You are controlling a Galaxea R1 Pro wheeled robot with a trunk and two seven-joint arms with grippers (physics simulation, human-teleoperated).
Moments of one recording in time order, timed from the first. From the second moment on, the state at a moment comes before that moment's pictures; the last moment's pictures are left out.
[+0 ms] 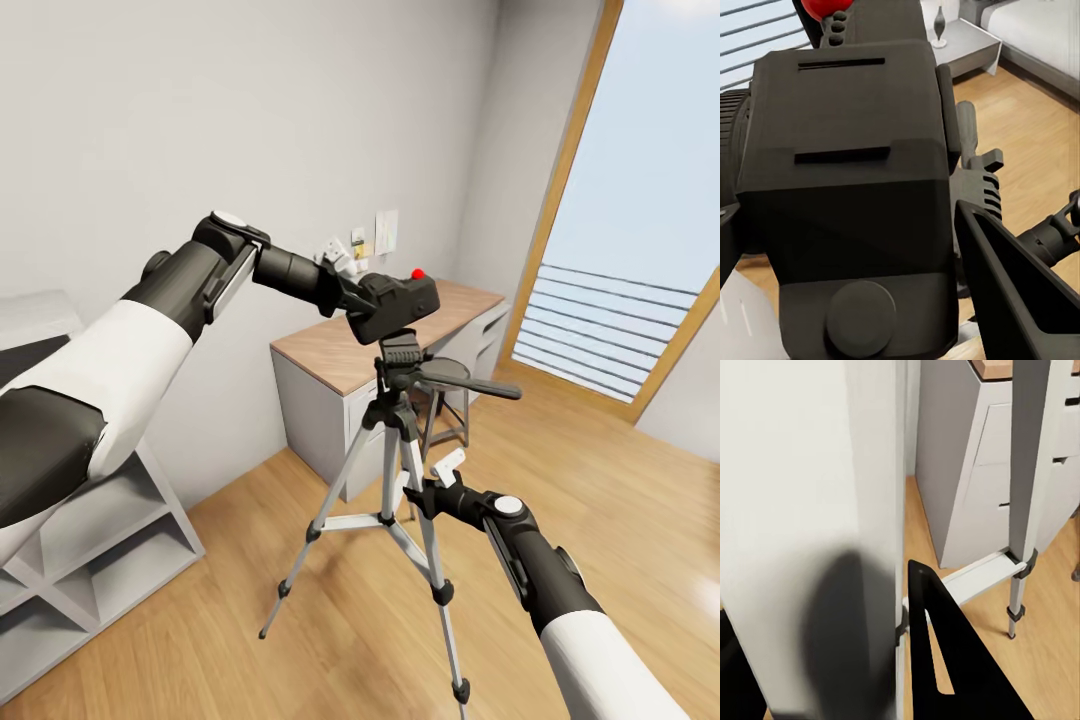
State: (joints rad) left arm -1.65 0.00 -0.48 -0.61 0.01 0.53 -1.26; right arm -0.64 0.00 0.04 -0.94 0.27 0.21 0.60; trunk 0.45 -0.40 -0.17
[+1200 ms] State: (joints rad) left arm -1.65 0.00 -0.48 -0.73 0.00 0.52 -1.27; right arm -0.64 0.00 0.04 -1.01 0.27 0.32 0.60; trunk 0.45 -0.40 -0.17
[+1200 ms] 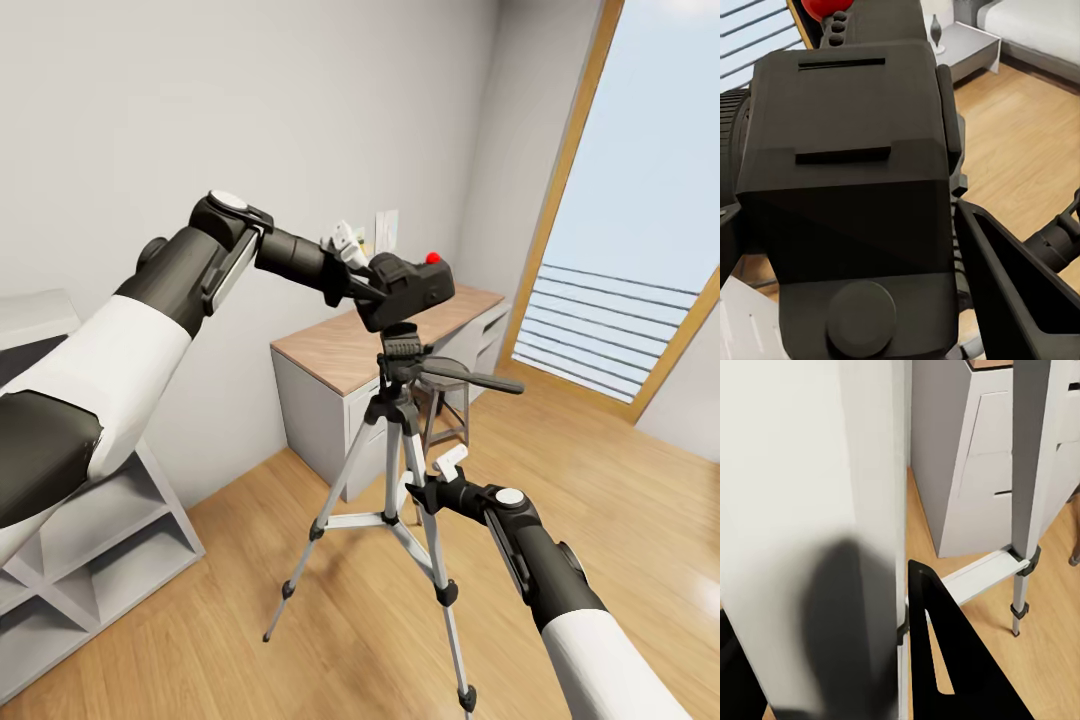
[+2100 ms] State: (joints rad) left arm -1.65 0.04 -0.61 -0.81 0.00 0.48 -1.27; right arm -0.64 0.00 0.04 -1.01 0.27 0.32 0.60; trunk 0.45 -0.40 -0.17
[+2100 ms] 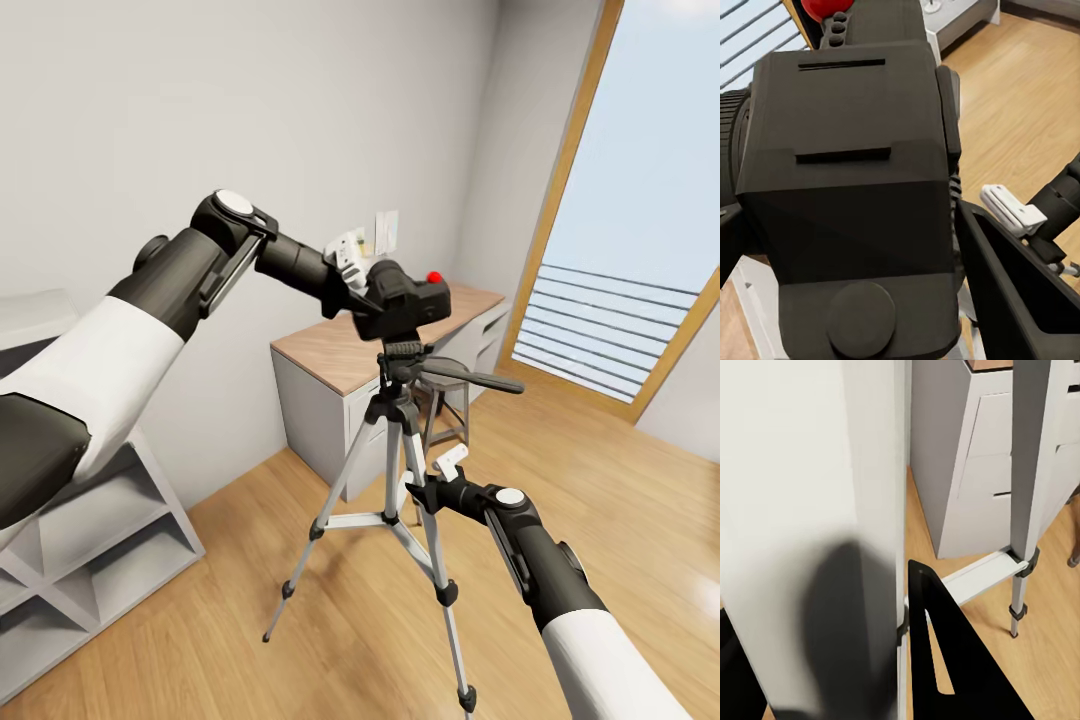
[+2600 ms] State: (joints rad) left arm -1.65 0.07 -0.61 -0.81 0.00 0.45 -1.27; right arm -0.64 0.00 0.04 -1.01 0.27 0.32 0.60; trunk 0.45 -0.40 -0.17
